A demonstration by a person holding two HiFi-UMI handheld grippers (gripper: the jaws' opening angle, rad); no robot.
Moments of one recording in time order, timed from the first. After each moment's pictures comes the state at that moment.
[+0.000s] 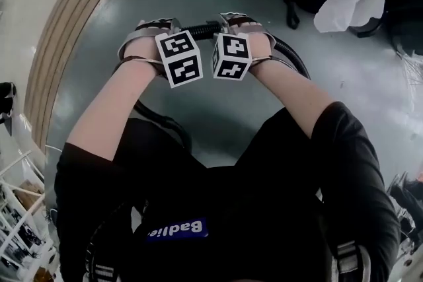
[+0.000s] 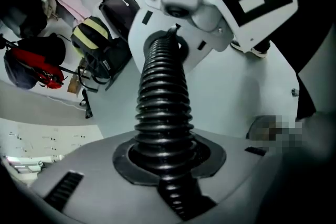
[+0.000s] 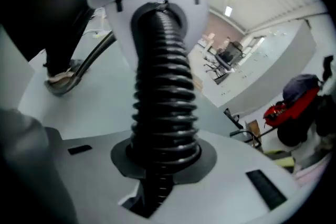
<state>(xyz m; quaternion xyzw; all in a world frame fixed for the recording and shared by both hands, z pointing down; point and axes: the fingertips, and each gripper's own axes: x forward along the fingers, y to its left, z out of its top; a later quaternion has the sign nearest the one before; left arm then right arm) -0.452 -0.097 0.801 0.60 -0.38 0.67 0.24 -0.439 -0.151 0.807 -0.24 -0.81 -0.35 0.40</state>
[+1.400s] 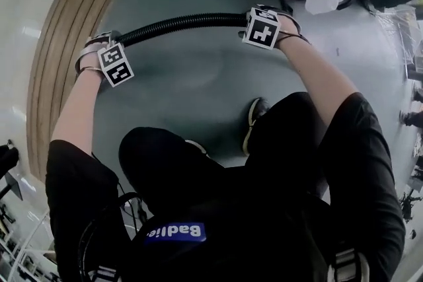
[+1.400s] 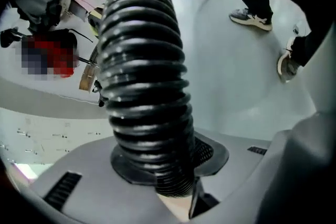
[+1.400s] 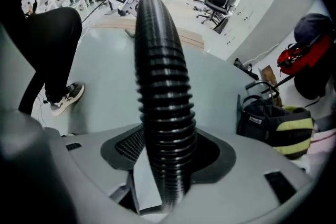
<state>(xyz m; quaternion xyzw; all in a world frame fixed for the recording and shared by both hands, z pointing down) -0.739 0.074 0.877 0.60 -0.36 0.71 0.12 -0.458 -0.158 0.819 -0.15 -0.75 -0.20 0.62</state>
